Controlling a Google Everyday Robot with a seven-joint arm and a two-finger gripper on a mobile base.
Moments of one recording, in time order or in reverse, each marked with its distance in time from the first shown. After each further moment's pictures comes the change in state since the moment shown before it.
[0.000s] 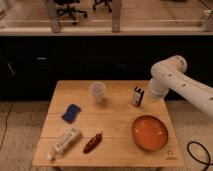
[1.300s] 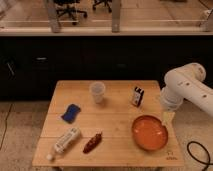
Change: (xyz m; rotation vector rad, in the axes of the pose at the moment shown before) arm 0.035 0.075 -0.029 -0.065 0.011 0.056
